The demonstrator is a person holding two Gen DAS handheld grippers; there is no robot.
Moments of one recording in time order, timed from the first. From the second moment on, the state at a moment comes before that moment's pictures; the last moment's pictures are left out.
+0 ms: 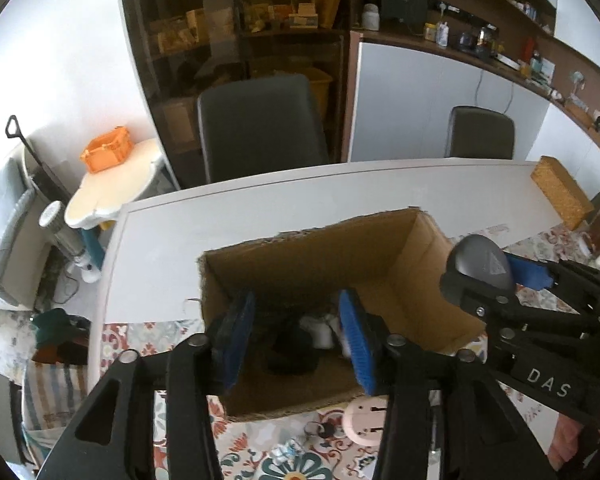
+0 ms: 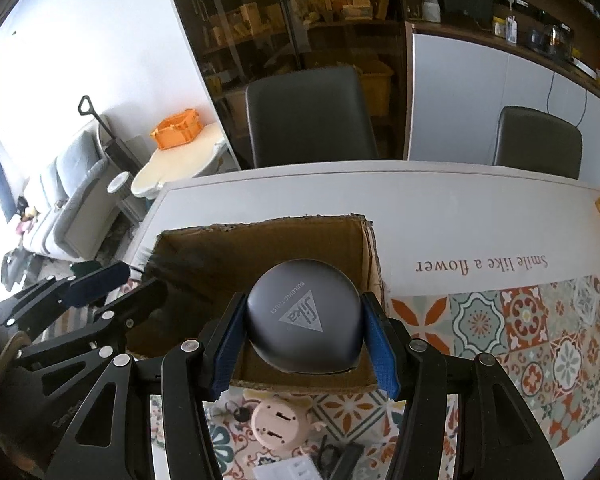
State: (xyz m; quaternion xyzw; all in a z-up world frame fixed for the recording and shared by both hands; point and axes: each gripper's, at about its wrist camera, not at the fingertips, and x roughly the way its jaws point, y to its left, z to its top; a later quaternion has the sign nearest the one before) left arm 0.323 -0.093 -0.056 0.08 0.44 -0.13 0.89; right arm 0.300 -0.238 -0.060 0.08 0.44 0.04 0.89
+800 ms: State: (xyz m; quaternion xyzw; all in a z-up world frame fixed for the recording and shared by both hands) left arm 0.262 -0.053 -0.046 0.06 0.40 -0.05 0.92; right arm 0.270 -0.229 -0.054 0.06 0.43 0.03 0.90
